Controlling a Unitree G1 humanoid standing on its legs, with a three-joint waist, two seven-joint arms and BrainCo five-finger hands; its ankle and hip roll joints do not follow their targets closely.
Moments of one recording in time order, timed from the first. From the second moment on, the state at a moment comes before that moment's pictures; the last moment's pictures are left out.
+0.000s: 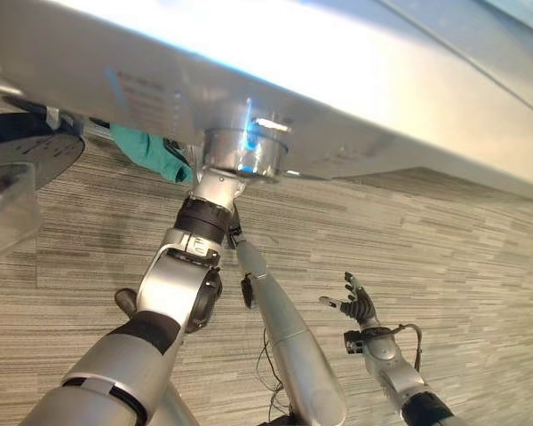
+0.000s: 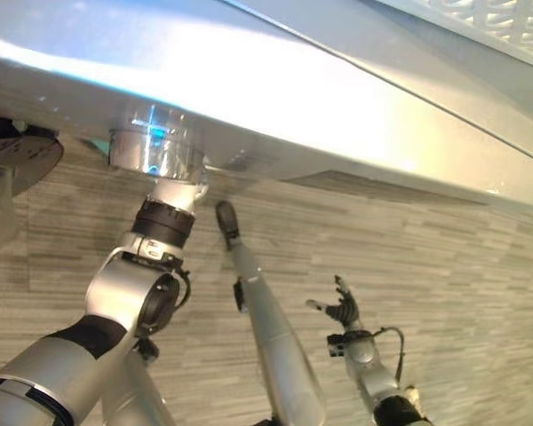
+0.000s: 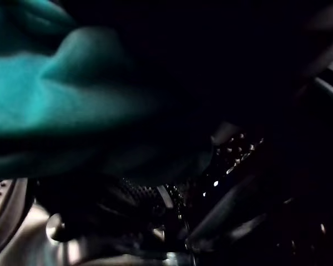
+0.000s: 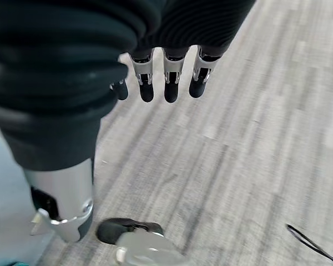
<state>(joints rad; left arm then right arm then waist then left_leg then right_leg) -1.18 0.02 -0.05 0.62 -1.28 -0.68 0.49 -0.08 -0.30 0.34 0.54 0.21 -0.10 -0.28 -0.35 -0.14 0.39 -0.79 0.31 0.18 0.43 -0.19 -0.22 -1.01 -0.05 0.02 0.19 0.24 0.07</state>
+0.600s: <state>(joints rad) -1.39 0.18 -0.87 0.97 0.03 0.05 0.17 -0.14 -0.37 0.25 0.53 0.22 -0.09 -0.23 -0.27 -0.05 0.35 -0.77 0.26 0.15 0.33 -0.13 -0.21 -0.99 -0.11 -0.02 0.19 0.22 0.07</state>
